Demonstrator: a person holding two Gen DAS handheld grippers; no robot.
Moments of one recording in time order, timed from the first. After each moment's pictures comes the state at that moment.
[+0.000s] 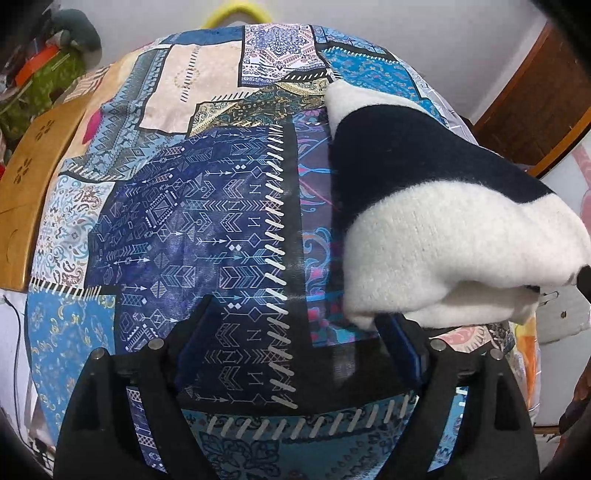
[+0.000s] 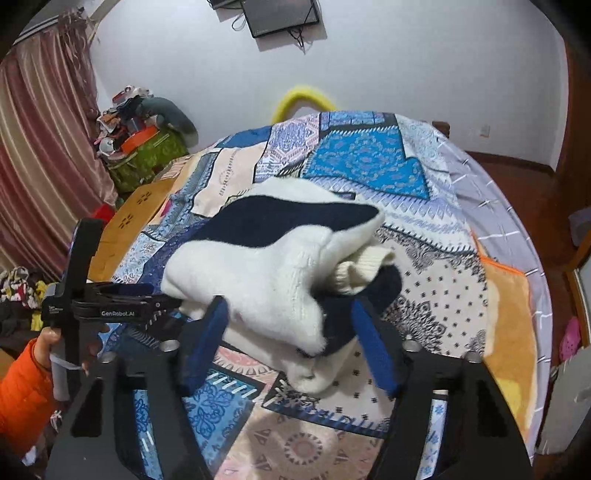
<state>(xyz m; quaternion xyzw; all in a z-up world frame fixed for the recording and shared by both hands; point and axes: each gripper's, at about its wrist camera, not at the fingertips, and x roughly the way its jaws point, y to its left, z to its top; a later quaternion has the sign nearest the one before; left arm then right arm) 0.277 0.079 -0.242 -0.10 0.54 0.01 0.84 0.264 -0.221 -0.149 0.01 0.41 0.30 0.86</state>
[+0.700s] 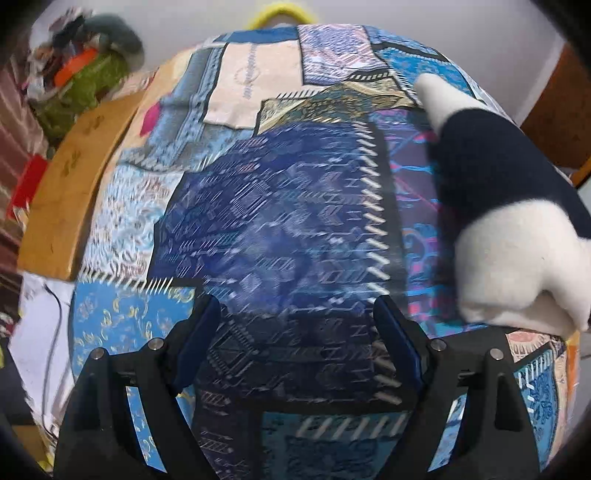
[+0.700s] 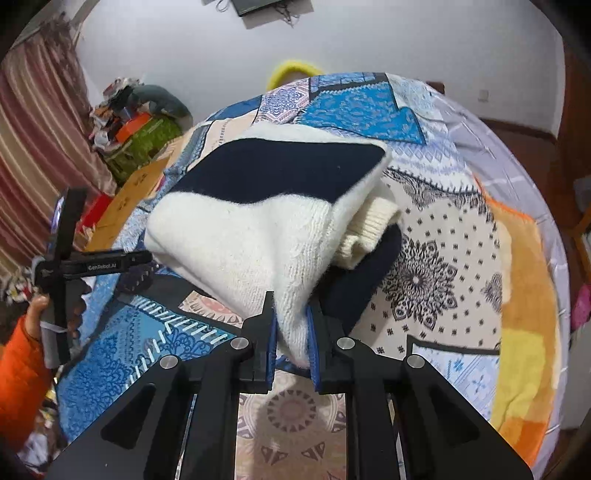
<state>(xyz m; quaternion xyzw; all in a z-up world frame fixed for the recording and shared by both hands) 0.265 0.116 -0.249 -0.07 0.54 0.10 0.83 0.246 -0.243 -0.189 0.04 0.45 0.30 0.84</state>
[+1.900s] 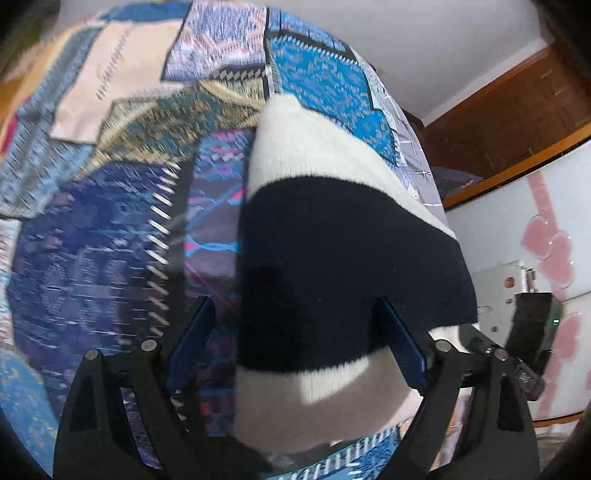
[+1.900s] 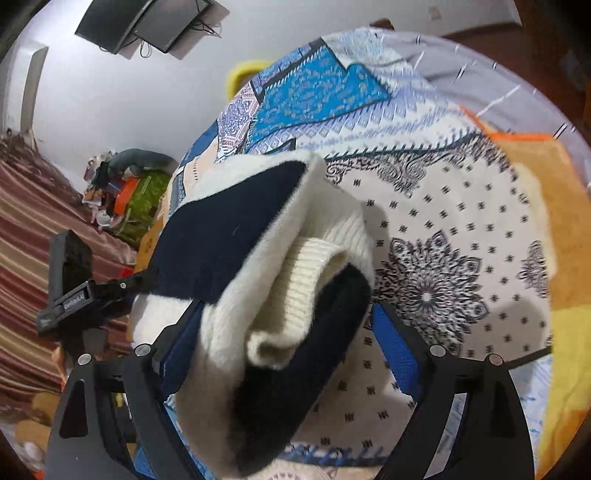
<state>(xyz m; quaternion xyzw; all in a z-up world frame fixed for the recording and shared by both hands) 0.373 0.059 -0.235 -0.22 0.57 -0.11 0.79 0.326 -0.273 -0.224 0.23 0.51 0.29 0.78</state>
